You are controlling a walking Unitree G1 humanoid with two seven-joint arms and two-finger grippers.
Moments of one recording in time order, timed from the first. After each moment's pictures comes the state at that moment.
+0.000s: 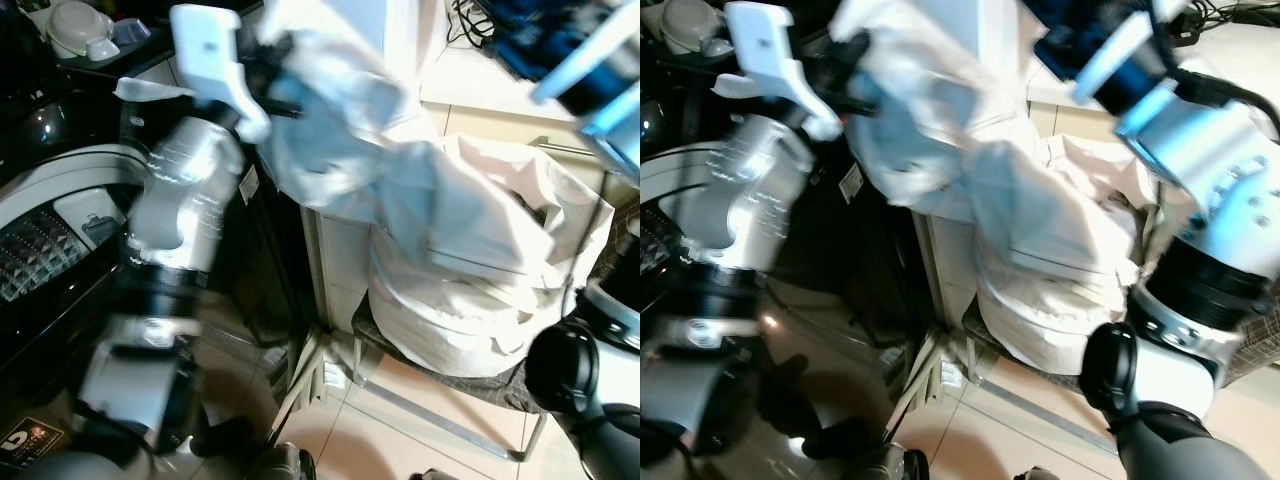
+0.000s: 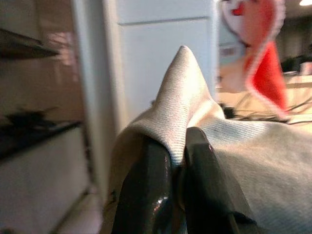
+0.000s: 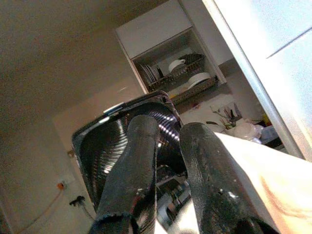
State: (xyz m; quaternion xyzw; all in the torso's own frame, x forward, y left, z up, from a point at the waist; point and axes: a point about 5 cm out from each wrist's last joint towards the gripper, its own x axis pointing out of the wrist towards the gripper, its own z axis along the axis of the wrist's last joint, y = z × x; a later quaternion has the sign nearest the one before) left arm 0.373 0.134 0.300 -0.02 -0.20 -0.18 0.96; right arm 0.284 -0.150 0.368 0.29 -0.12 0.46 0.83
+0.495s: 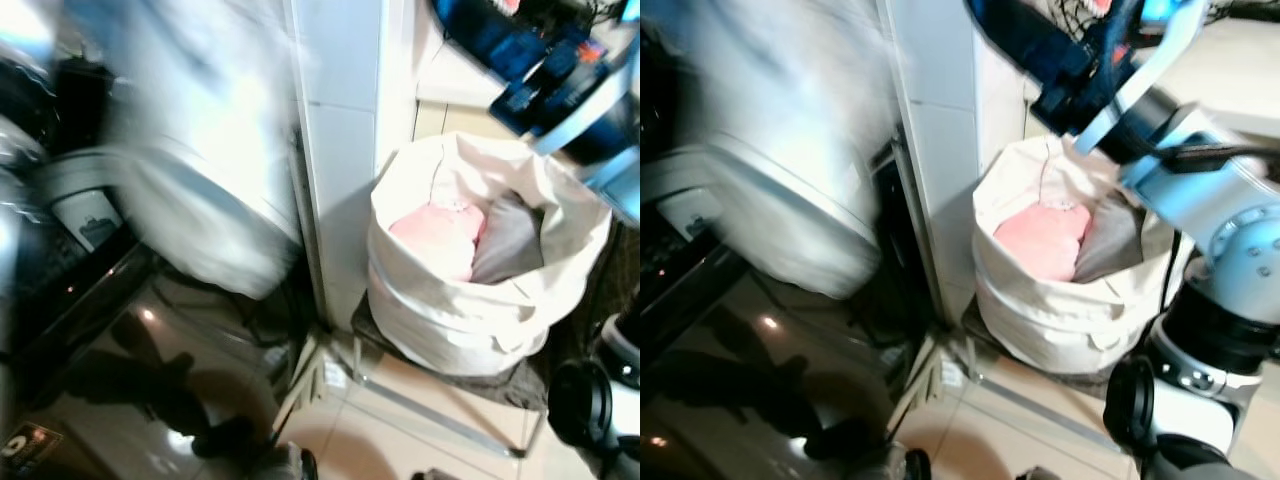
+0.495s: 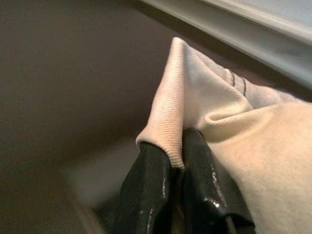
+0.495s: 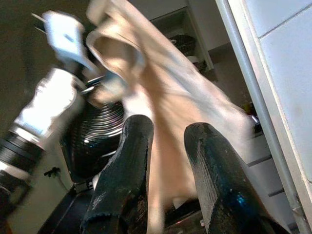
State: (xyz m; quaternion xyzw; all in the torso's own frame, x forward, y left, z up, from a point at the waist) left arm 0.350 0.232 0.504 0.45 -0.37 0.23 0.78; right arm 0.270 -0.145 0.346 0.22 -0.10 0.45 0.86
